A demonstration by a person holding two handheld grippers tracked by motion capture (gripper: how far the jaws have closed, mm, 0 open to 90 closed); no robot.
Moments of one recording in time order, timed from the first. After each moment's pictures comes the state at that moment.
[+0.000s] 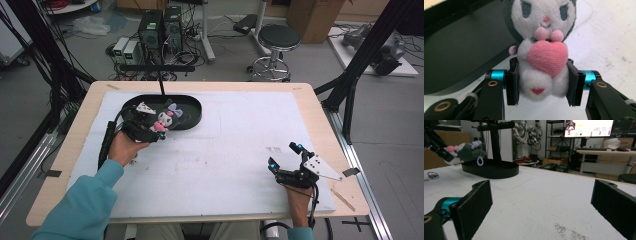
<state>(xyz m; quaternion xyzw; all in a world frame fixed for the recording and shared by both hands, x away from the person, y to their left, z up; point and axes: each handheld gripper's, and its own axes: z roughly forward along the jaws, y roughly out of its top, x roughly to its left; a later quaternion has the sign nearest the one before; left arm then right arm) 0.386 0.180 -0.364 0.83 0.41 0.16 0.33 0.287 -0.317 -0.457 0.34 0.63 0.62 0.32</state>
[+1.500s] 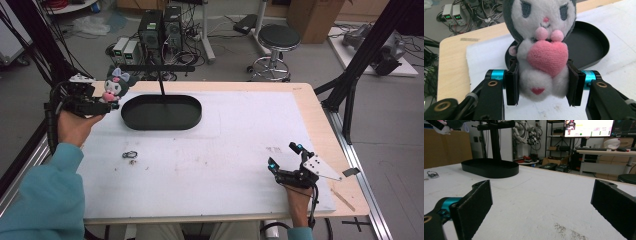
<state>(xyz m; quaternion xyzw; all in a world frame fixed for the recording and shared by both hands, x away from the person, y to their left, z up) 0.393 0.292 -0.293 0.73 0.51 0.25 0.37 0.287 -0.316 -0.457 0.34 0.64 0.62 0.32</state>
